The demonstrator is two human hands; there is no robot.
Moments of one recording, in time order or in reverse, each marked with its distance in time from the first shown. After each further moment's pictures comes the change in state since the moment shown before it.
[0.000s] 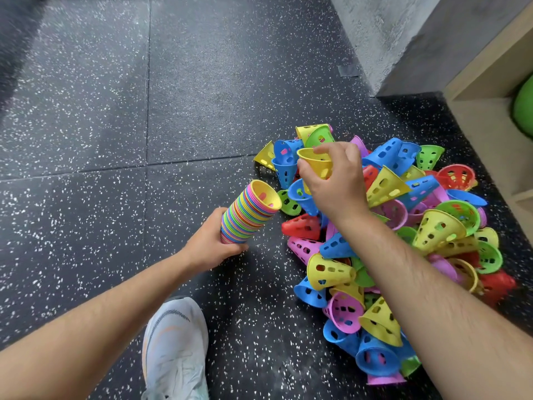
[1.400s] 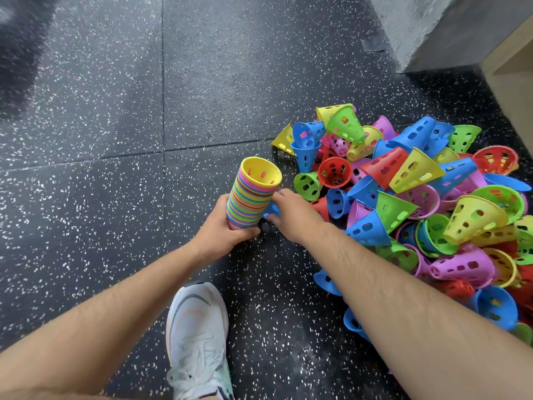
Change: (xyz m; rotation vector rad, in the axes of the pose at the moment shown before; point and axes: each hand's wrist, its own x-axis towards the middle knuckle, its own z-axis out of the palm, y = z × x) left_hand -0.006 -0.018 -0.004 -0.131 0.089 -0.064; right_hand -0.061 0.005 0.102 -0.331 -0.823 -0.038
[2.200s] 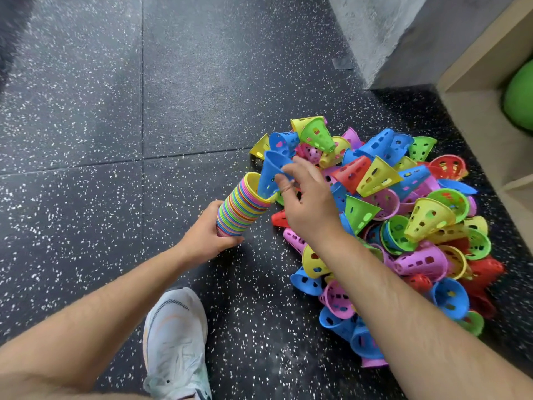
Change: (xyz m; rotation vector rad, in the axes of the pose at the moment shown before) left_hand 0.002 0.007 0.007 0.093 -0.098 0.085; right_hand -0.062 -0.004 -0.071 0.445 0.664 -0.093
